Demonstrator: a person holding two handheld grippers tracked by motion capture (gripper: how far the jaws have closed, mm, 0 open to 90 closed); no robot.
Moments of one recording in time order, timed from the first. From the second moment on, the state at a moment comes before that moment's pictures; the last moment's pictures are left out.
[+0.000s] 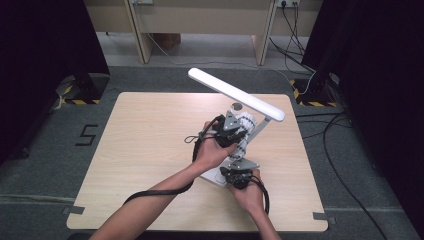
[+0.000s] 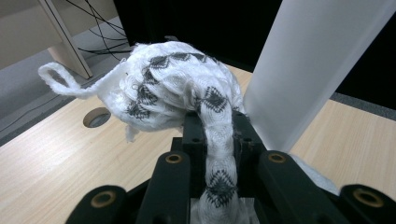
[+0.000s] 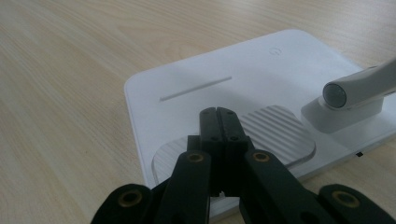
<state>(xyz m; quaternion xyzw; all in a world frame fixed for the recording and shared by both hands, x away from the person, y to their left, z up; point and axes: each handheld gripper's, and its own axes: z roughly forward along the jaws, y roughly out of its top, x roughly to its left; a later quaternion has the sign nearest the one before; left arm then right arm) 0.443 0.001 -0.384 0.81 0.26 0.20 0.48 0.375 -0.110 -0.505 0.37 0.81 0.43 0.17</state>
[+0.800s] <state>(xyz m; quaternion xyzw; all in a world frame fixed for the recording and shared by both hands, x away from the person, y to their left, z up) 0.445 0.002 -0.400 0.82 0.27 0.20 0.46 0.375 -0.110 -0.505 0.37 0.81 0.43 0.17</state>
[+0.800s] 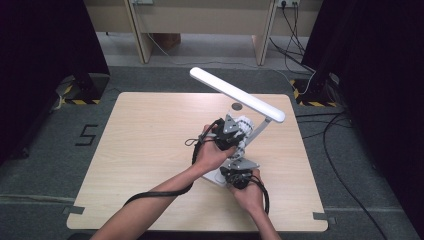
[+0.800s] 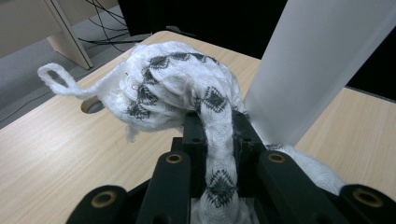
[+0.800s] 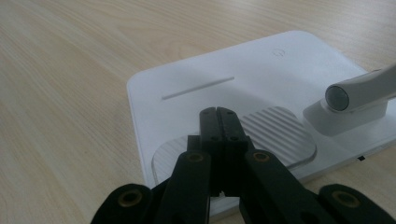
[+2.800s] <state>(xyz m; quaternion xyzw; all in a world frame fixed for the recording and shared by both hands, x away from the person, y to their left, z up) 0.446 0.021 -0.390 0.79 0.31 0.18 0.50 0.375 -0.110 -0.505 0.37 0.81 0.43 0.17</state>
